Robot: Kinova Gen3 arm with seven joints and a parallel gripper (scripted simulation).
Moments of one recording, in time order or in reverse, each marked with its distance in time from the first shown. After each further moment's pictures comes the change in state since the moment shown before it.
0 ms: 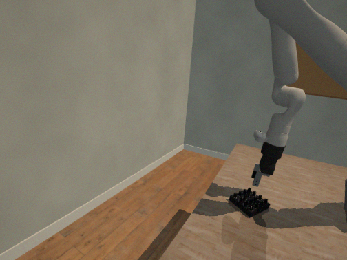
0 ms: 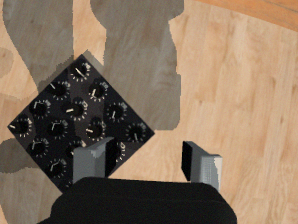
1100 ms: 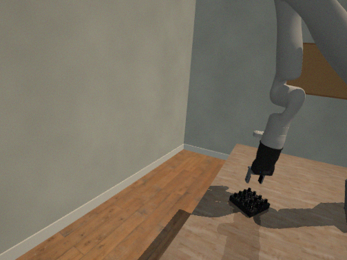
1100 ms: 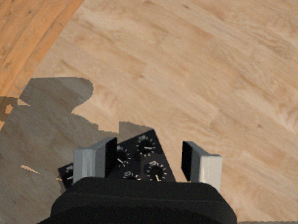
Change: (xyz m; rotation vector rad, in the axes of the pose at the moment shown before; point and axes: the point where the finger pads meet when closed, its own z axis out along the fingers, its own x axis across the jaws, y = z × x) arm -0.013 -0.007 -0.005 0.033 0.009 1.225
